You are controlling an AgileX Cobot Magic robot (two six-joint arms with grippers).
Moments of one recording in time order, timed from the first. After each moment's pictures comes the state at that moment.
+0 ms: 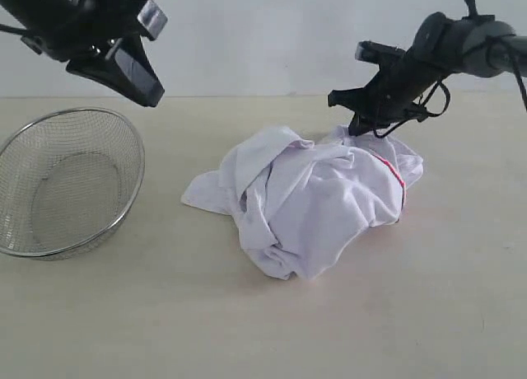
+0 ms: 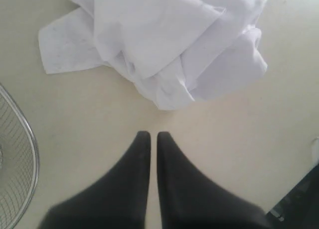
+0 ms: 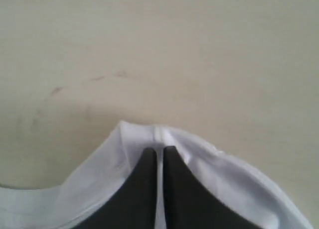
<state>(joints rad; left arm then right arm) -0.32 1.62 -1.51 -0.40 1.19 0.24 -0.02 2.49 -2.08 0.40 0.79 -0.17</state>
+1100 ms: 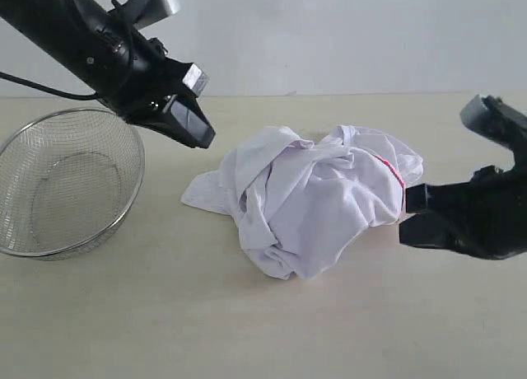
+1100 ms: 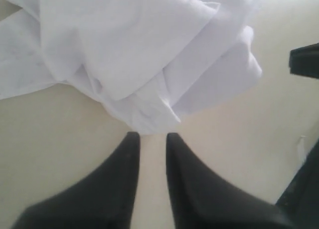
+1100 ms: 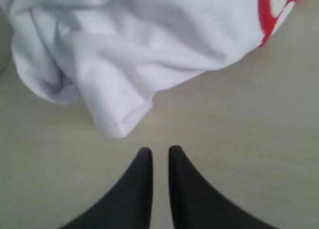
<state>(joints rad) -0.32 1.75 -1.41 -0.63 1.05 0.48 -0.03 1.32 -0.56 1.10 0.57 -0.81</state>
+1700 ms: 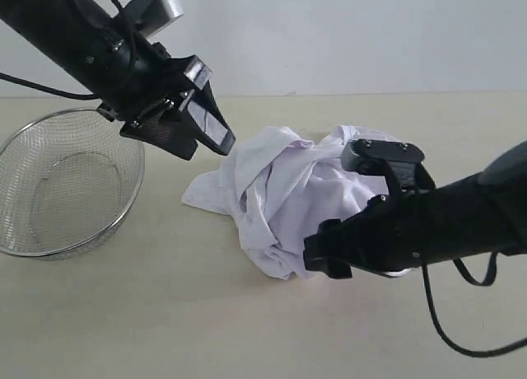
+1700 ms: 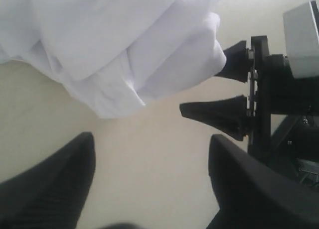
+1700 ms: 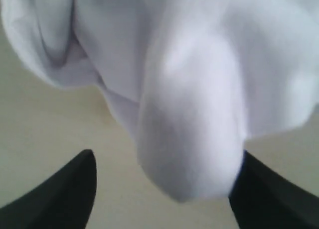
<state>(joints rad) -0.32 1.75 -1.41 -0.69 1.13 0.44 0.34 1.57 -0.63 1.27 0.27 -0.98</state>
